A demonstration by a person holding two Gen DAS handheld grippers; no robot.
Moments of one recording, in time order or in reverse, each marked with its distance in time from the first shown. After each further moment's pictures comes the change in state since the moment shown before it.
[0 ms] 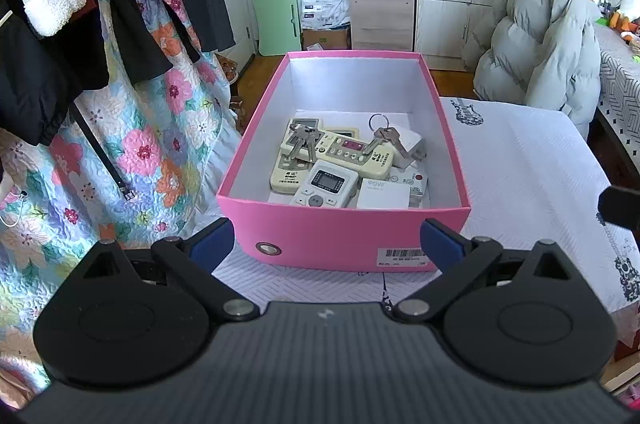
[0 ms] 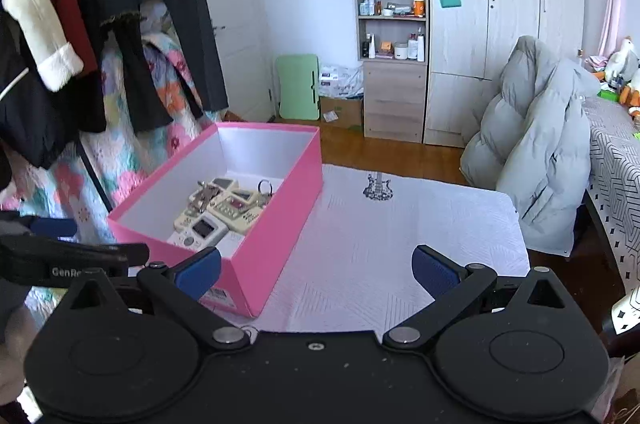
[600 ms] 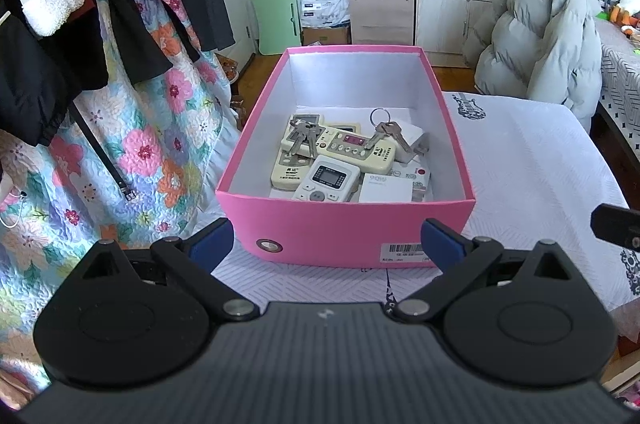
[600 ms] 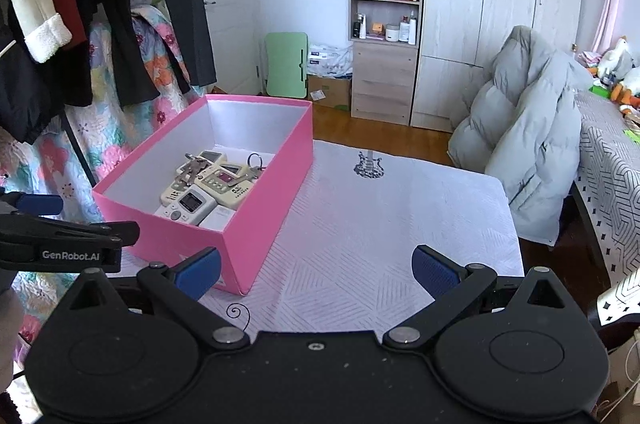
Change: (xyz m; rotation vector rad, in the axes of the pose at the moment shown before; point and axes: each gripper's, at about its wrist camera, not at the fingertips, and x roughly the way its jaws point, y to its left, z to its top) left arm 0.003 -0.001 -0.002 0.009 0.003 -0.002; right arm 0.007 0.004 -0.003 -0.018 0.066 -0.056
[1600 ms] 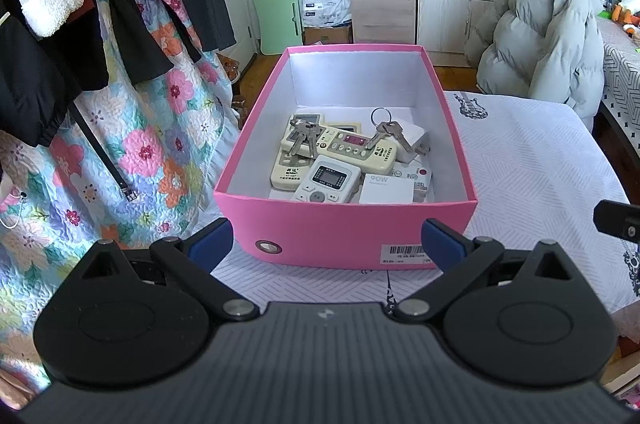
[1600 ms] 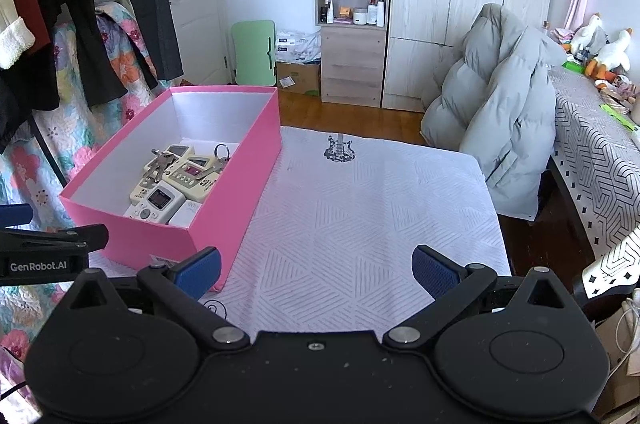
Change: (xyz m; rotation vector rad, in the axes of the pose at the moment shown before) left arm 0.006 -0.001 -0.003 0.006 0.000 0.010; right arm 0.010 -0.007 -0.001 0.057 0.038 -0.075
